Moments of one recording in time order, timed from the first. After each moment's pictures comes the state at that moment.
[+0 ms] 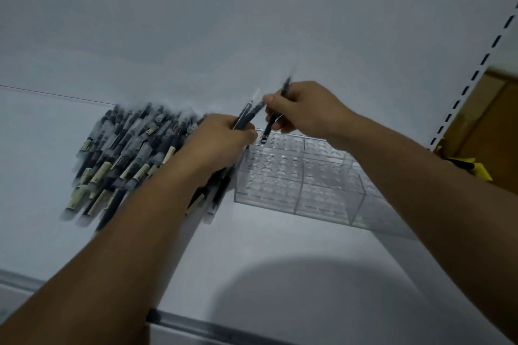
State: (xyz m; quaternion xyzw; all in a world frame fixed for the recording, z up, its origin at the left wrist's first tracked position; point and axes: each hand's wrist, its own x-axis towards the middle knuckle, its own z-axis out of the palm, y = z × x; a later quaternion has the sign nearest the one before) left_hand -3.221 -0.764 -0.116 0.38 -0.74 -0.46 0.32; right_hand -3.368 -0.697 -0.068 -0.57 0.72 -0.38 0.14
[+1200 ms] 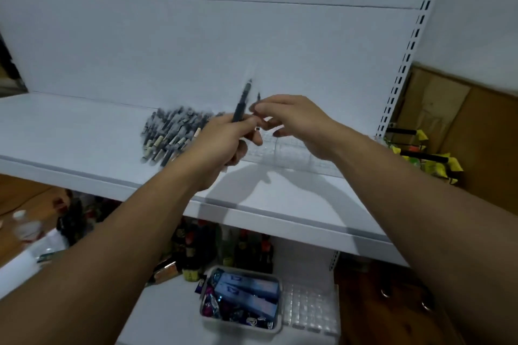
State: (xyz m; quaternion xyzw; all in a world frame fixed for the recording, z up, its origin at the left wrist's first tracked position) left_hand -3.145 -0.600 -0.076 0.27 -0.69 -0.57 0.36; right_hand -3.291 -0.550 -0.046 -0.56 0.64 -0.46 0.26
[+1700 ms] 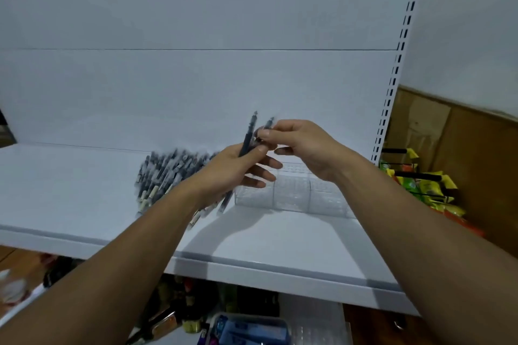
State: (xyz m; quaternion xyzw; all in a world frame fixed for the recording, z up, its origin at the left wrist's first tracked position) left_hand -3.168 -0.641 -0.046 0.20 -0.76 -0.56 0.26; right_hand -3.319 -0.568 -0.019 -0.55 0.59 -0.52 0.29
